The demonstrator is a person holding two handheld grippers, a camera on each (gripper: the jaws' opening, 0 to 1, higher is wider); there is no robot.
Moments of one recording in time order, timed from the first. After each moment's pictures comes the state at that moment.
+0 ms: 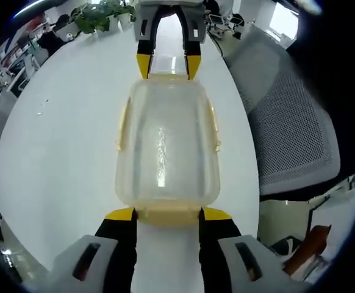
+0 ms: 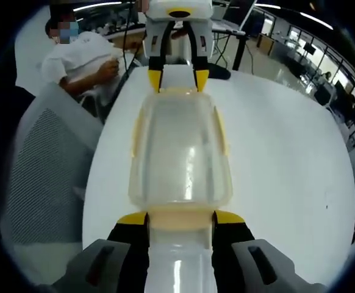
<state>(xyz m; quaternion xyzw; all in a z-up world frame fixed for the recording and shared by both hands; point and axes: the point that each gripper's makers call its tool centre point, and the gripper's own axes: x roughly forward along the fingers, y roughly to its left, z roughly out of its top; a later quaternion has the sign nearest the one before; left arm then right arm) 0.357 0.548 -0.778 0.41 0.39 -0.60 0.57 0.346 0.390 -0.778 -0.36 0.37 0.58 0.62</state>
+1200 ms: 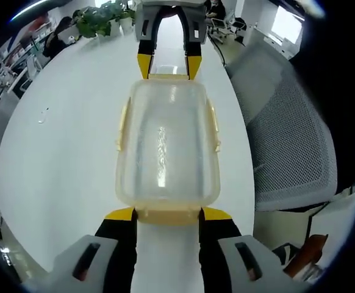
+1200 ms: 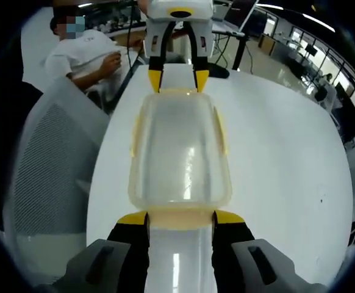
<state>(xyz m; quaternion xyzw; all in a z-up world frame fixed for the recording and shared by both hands) 0.350 0.517 -0.769 0.40 0.38 -0.60 0.58 0.340 0.358 -0.765 -0.37 0.37 0.58 0.62</state>
